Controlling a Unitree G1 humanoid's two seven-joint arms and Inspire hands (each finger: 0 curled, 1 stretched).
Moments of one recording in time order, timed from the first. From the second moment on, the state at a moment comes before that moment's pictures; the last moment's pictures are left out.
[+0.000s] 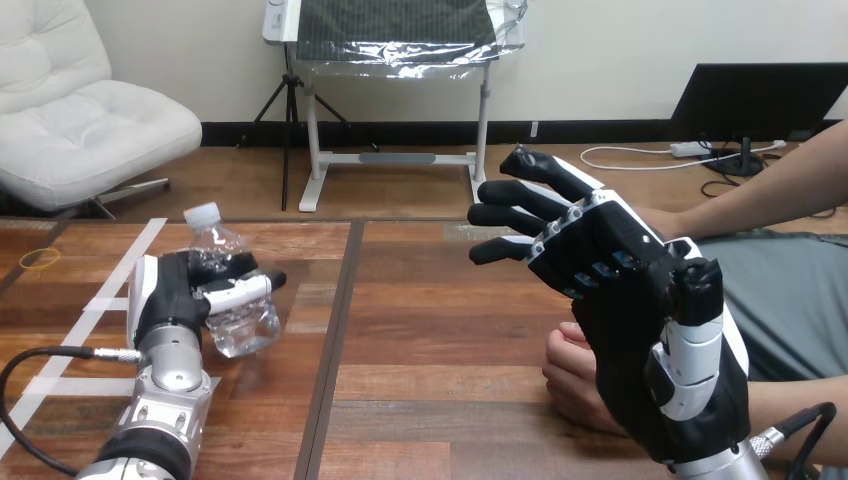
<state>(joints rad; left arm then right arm) -0.67 0.28 0.06 1.23 0.15 -0.15 0.26 0.24 -0.12 0.10 -0.26 0.39 -0.48 0.51</state>
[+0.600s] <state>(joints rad) -0.62 0.27 0.06 1.18 0.13 -0.33 0.33 0.16 -0.15 0.01 -0.13 0.19 -0.50 0.43</state>
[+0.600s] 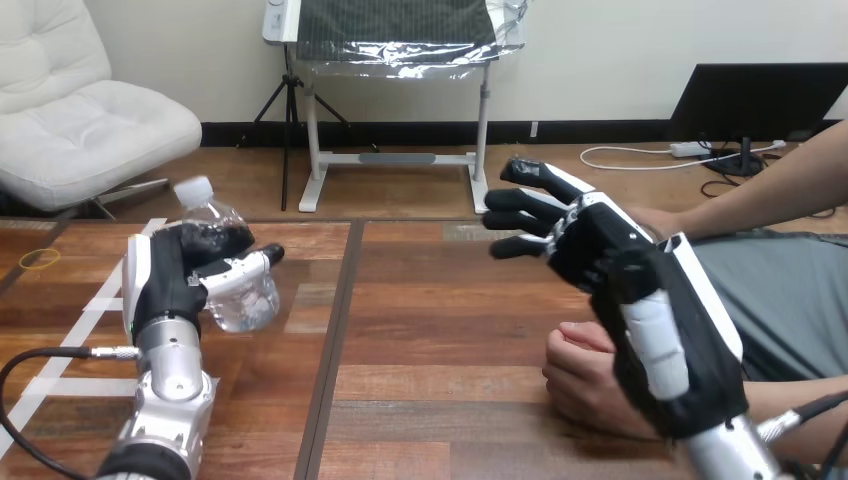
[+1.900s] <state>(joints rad) -0.33 0.21 0.05 0.71 0.14 -0.46 0.34 -0.14 -0.57 -0.13 0.41 -0.17 -0.61 0.33</state>
